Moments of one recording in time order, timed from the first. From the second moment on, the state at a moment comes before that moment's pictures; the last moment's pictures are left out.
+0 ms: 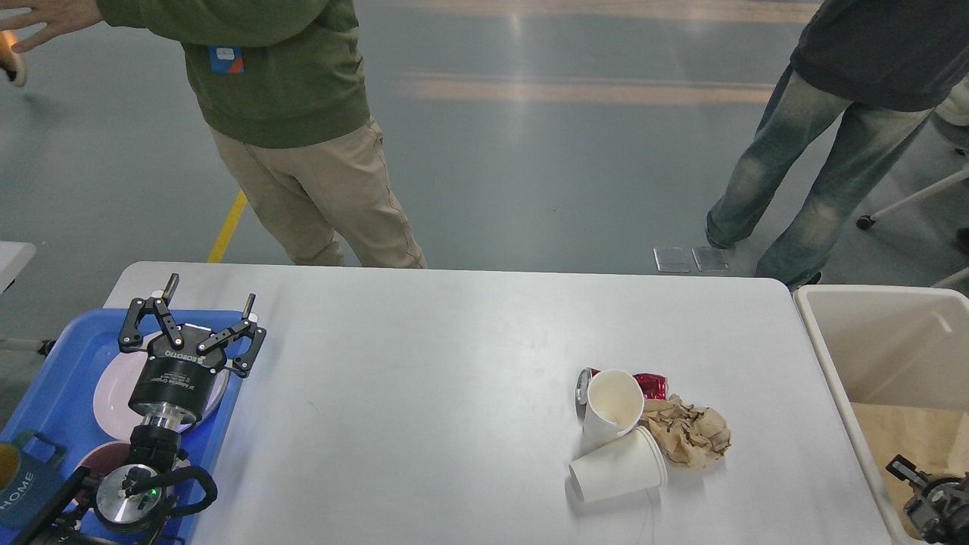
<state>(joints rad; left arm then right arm) -0.19 0.17 -1.38 -0.85 -0.03 -0.63 -0.12 0.47 -0.35 -0.85 0.03 0.08 0.01 -0.10</state>
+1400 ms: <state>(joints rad) -0.19 0.17 -1.38 -0.85 -0.03 -0.63 -0.12 2.34 -0.43 -1.32 1.60 0.04 0.72 -0.20</state>
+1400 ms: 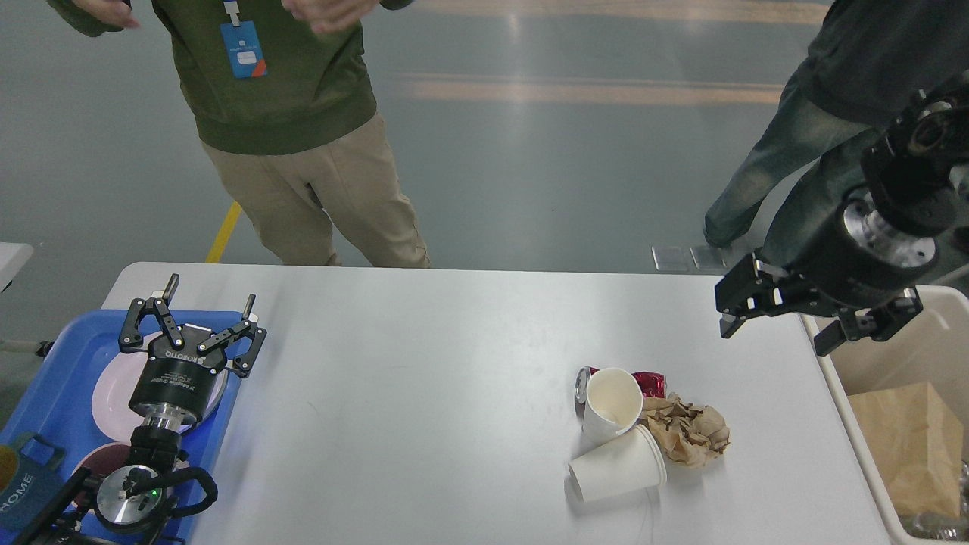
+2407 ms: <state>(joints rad) -0.19 0.17 -1.38 -0.85 -0.03 -0.63 -0.12 1.90 -0.31 -1.11 1.49 0.14 0.34 -0.23</state>
